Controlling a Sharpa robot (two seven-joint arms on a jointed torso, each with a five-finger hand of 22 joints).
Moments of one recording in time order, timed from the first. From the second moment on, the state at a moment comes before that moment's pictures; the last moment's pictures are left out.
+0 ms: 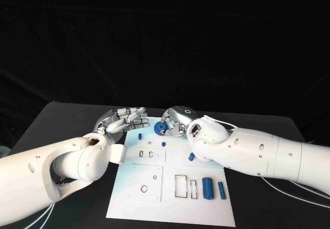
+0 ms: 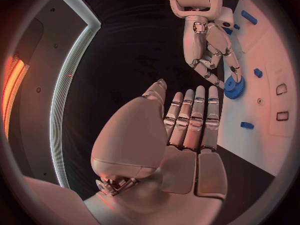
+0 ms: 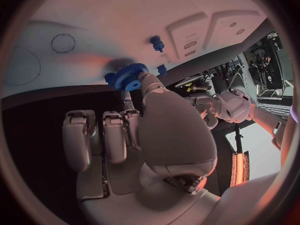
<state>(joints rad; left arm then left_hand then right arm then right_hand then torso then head) 1.21 -0.94 0.01 1.77 0.08 -0.50 0.37 1.48 -0.04 0.07 0.24 0.23 0.90 0.23 0.10 0.07 0.98 0.18 0.10 0.07 0.98 0.15 0.13 0.10 0.17 0.76 0.29 0.36 0.16 1.29 -0.51 -0.10 1.35 -1.59 -0.45 -0.29 1.43 -0.11 0.07 0.23 0.43 1.02 0.12 0.20 0.16 1.46 0.04 1.45 1.31 1.46 -0.02 1.56 1.31 0.04 1.46 0.09 1.51 1.31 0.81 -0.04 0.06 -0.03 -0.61</state>
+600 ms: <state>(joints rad) 1.21 -0.94 0.01 1.77 0.08 -0.50 0.37 1.48 -0.04 0.07 0.23 0.23 0.90 0.23 0.10 0.07 0.98 0.18 0.10 0.07 0.98 0.15 0.13 0.10 0.17 0.76 0.29 0.37 0.16 1.28 -0.50 -0.10 1.34 -1.59 -0.44 -0.30 1.38 -0.14 0.06 0.26 0.32 0.95 0.15 0.14 0.16 1.43 0.07 1.39 1.31 1.47 -0.01 1.56 1.31 0.04 1.47 0.09 1.49 1.31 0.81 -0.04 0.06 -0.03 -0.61</state>
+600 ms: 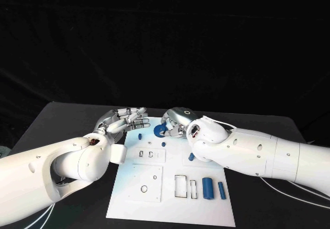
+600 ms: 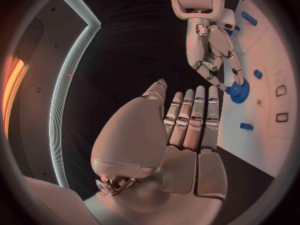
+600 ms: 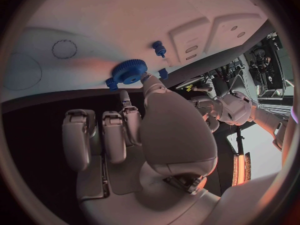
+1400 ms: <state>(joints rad) 1.21 -0.94 0.01 1.75 0.08 -0.49 0.36 1.48 -0.04 0.07 0.23 0.23 0.90 0.23 0.10 0.07 0.98 0.18 0.10 0.07 0.98 0.15 0.13 0.10 0.17 0.76 0.29 0.37 0.16 1.31 -0.75 -0.09 1.52 -1.50 -0.49 -0.24 1.38 -0.13 0.07 0.25 0.35 0.98 0.15 0.13 0.17 1.43 0.06 1.39 1.31 1.46 -0.01 1.55 1.31 0.04 1.47 0.10 1.47 1.31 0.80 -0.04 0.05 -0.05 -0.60</state>
